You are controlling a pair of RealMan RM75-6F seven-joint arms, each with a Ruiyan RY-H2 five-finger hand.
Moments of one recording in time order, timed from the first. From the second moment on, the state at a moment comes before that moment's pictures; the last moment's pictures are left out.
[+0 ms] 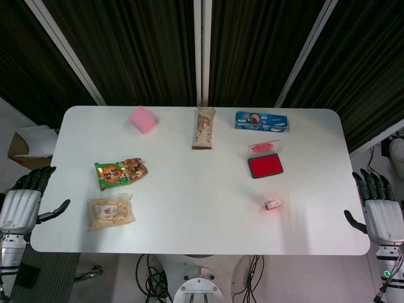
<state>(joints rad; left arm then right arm) -0.12 -1.12 -0.05 -1.63 1.48 1.47 0.14 0.07 -1.11 0.07 -1.64 -1.48 1.50 -0.12</state>
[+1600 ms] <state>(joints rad) -0.11 -1.18 -0.03 -1.55 1.49 1.45 0.08 0.20 -1.23 0.02 -1.57 -1.57 1.28 -0.28</state>
